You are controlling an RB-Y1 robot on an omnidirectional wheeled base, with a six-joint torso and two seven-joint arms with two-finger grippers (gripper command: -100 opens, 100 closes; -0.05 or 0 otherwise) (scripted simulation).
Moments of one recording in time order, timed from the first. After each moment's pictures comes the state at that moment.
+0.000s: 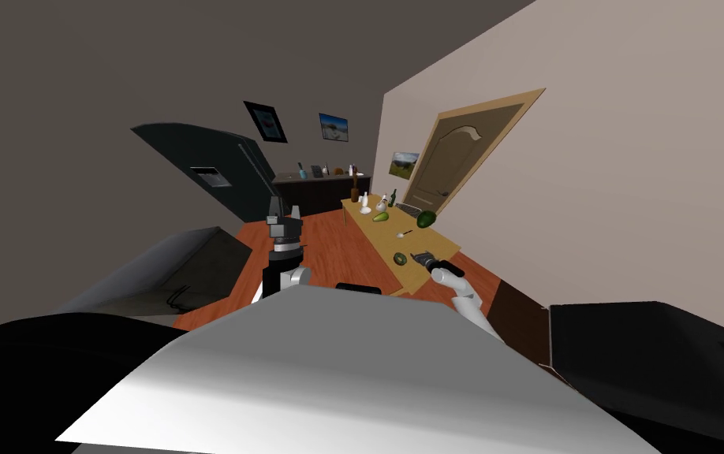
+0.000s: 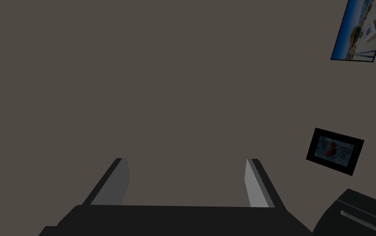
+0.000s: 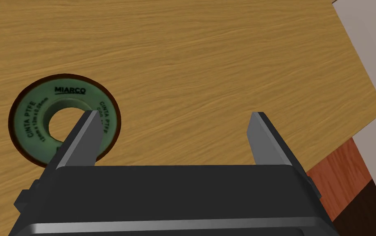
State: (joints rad) left arm 0.52 0.01 0.01 -2.30 0.11 -0.54 -0.13; right arm 0.12 -0.52 -0.09 -1.46 -0.67 0.44 -0.97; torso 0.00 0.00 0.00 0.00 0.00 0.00
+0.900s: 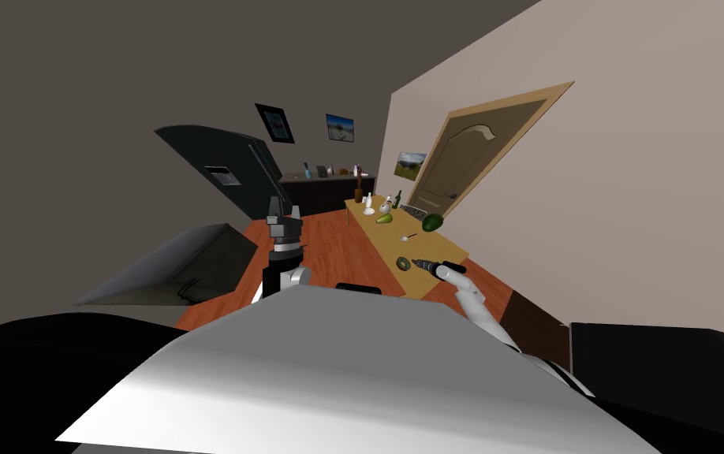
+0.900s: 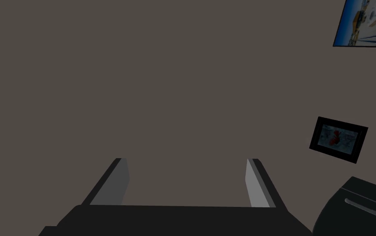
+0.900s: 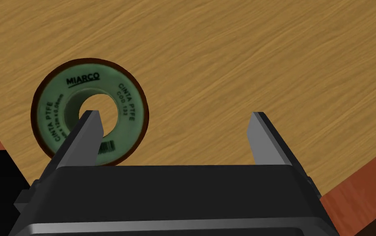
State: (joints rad) left arm 0.52 0.01 0.01 -2.30 0.11 -0.54 -0.13; right arm 0.01 -0.59 -0.09 -1.23 -0.82 0.66 -1.20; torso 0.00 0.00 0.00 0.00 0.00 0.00
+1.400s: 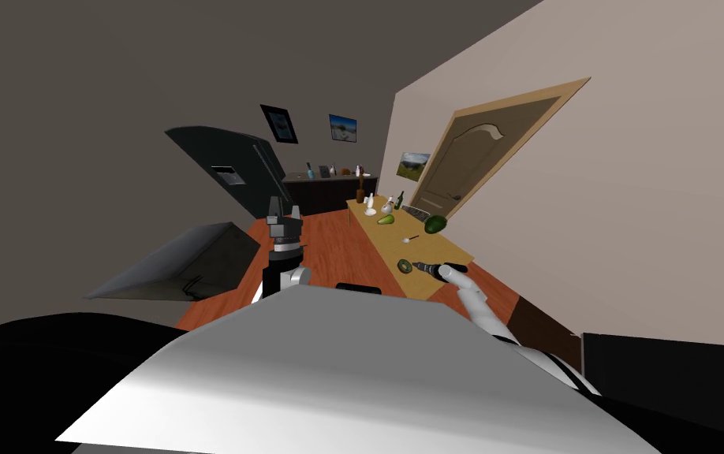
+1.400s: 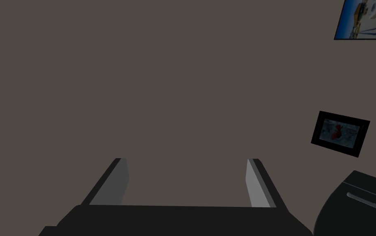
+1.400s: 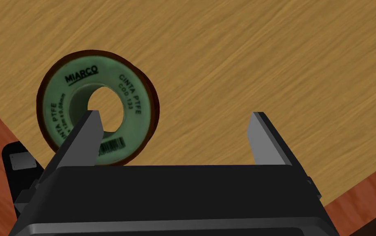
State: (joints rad) left arm 0.52 0.01 0.01 -2.30 0.11 -0.54 -0.13; right arm -0.03 -0.61 -0.09 -1.12 -0.89 0.77 -1.32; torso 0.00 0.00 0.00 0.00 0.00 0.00
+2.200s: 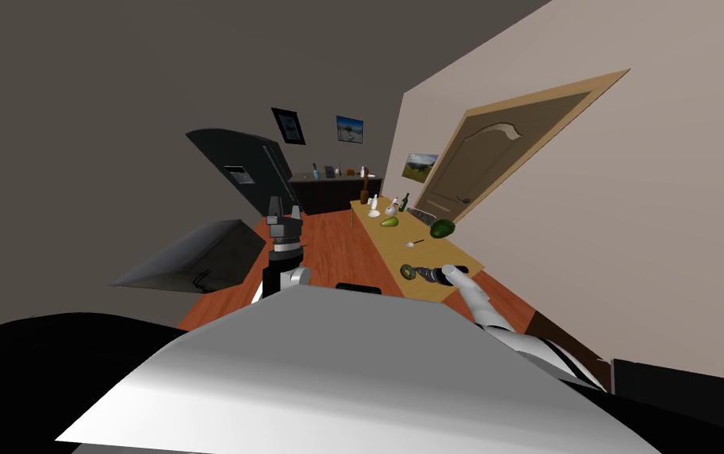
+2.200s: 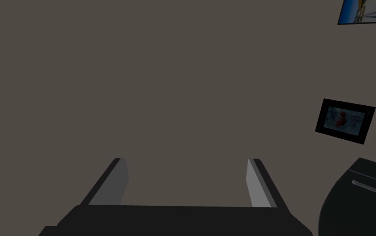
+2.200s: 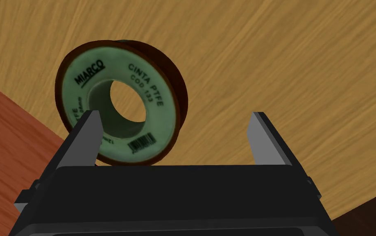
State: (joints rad) left arm 0.52 0.01 0.01 -2.30 0.11 -0.54 -0.13; right arm -0.11 -0.64 -0.08 -0.92 -1.00 0.96 -1.51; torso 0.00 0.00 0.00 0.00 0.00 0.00
